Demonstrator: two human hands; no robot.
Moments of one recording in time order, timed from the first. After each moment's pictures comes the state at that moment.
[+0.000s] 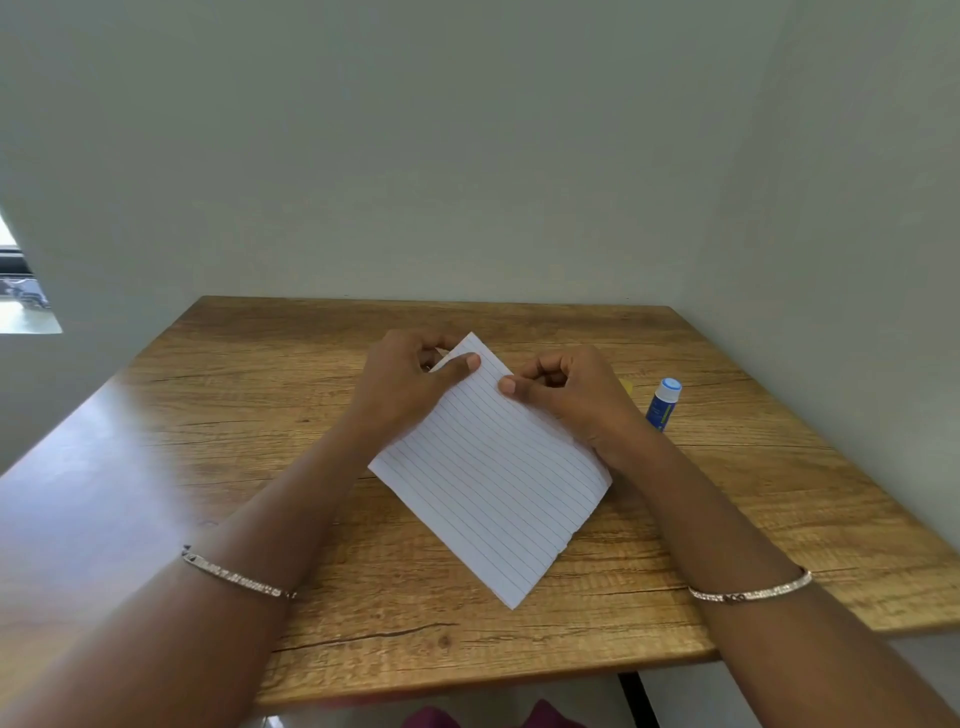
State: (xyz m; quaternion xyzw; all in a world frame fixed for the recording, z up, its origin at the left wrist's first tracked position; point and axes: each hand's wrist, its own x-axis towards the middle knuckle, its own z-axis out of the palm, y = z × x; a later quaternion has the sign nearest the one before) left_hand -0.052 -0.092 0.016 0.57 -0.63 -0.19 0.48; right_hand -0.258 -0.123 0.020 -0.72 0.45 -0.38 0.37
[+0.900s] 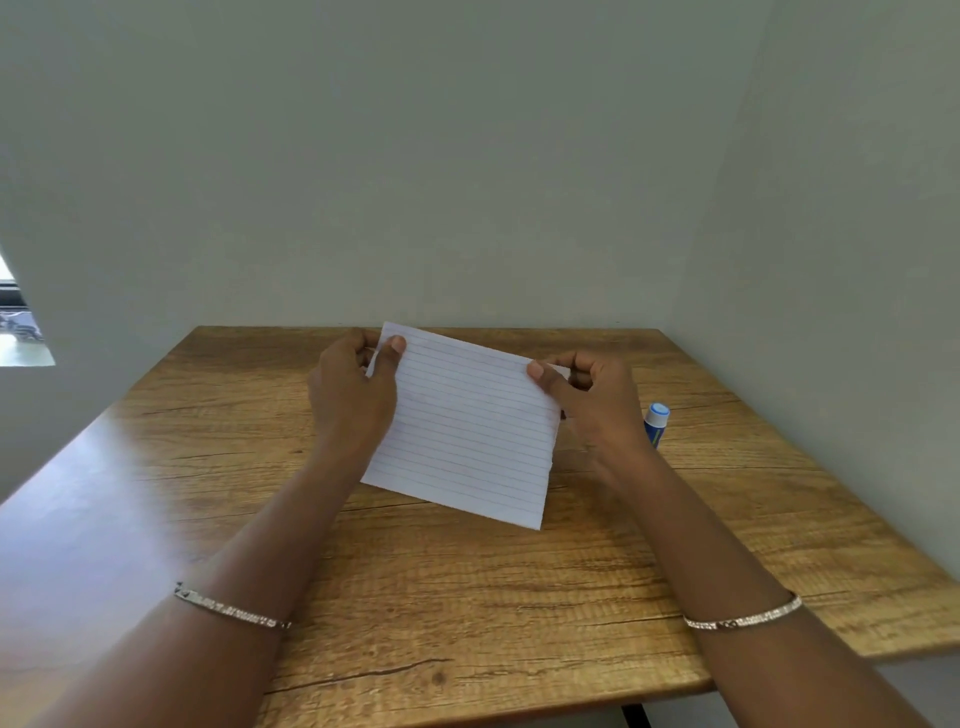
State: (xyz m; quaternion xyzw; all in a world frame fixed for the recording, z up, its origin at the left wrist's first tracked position) left_hand -0.034 -0.103 0.015 0.62 -0.48 -0.07 0.62; right_hand -0.264 -0.129 0.023 -0.60 0.46 -0.54 0.35
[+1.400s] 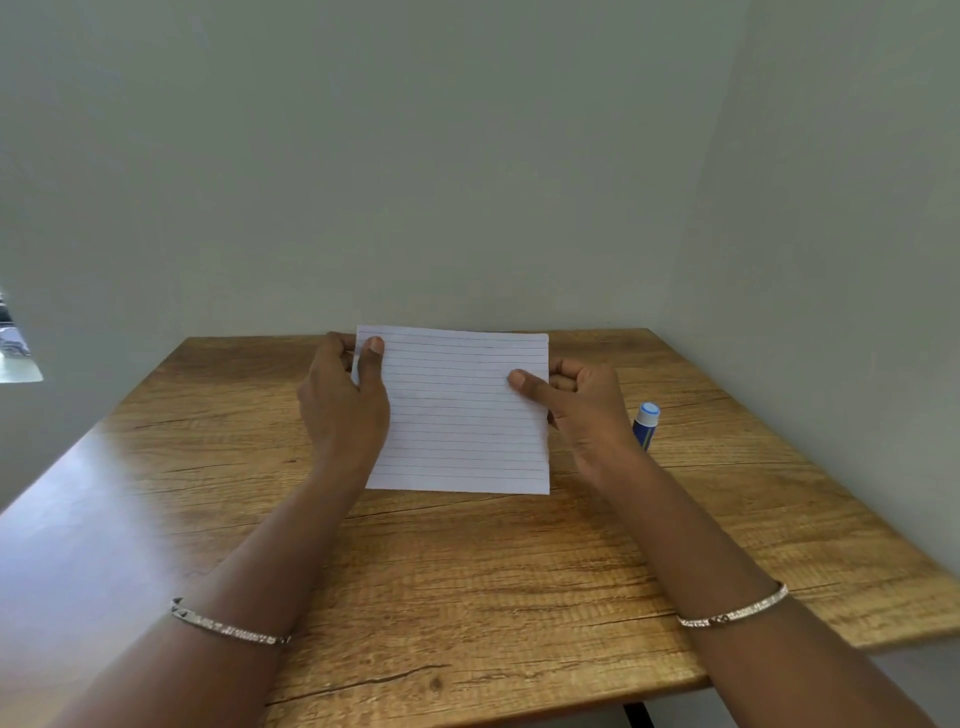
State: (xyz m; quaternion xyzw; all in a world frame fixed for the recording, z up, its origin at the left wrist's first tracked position) left_hand -0.044 -0.095 0.017 0.61 -0.45 -0.04 0.65; right_hand -0.260 -0.123 0.024 -0.54 0.40 -0.55 0.49
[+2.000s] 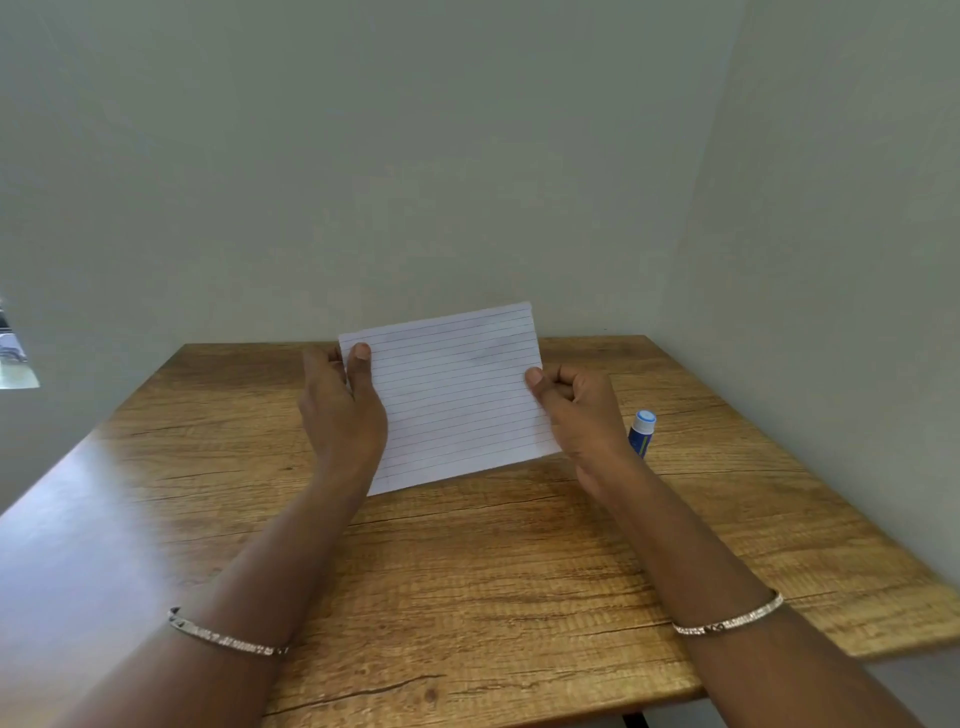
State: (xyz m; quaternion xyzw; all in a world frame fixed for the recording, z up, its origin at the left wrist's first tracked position) left_hand -0.050 -0.094 0.019 0.61 -0.40 -0.10 0.67; right_hand -0.259 -0.131 0.018 -0.58 0.48 -0.53 0.39
